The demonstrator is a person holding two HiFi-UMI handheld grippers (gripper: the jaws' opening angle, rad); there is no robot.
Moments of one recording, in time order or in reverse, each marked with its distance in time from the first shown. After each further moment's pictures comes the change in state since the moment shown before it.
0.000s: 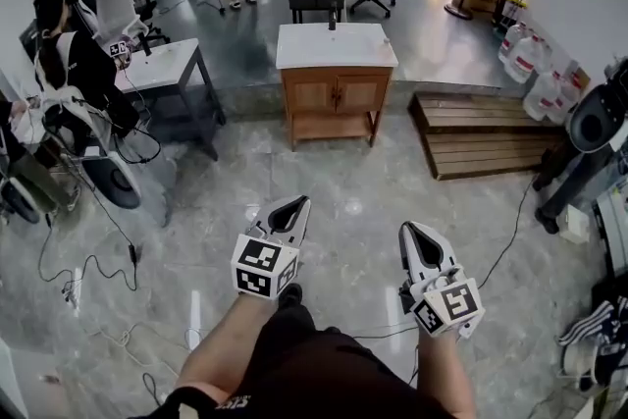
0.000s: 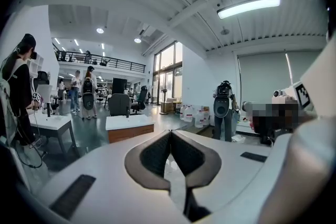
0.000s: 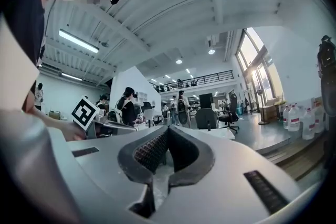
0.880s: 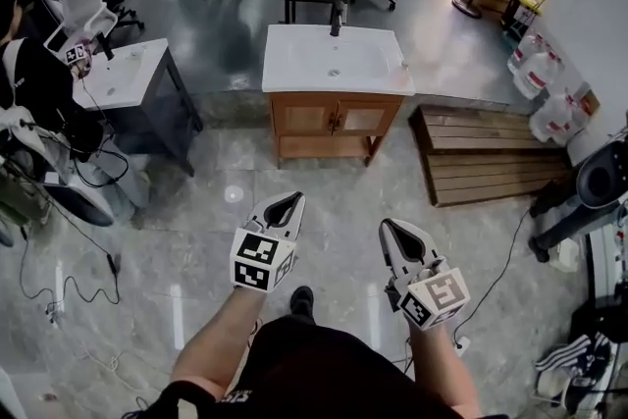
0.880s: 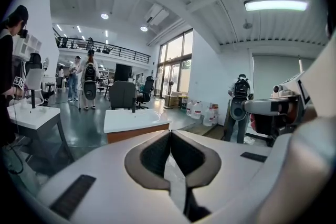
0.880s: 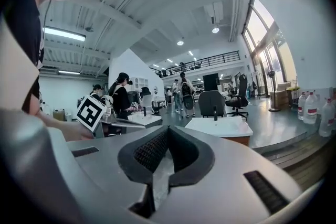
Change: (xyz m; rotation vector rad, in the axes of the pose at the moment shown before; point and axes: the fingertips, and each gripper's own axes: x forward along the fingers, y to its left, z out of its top) left arm 0.267 0.223 0.004 -0.073 0.076 -0.012; right arm 0.324 -0.137 -0.035 0.028 0.185 0.063
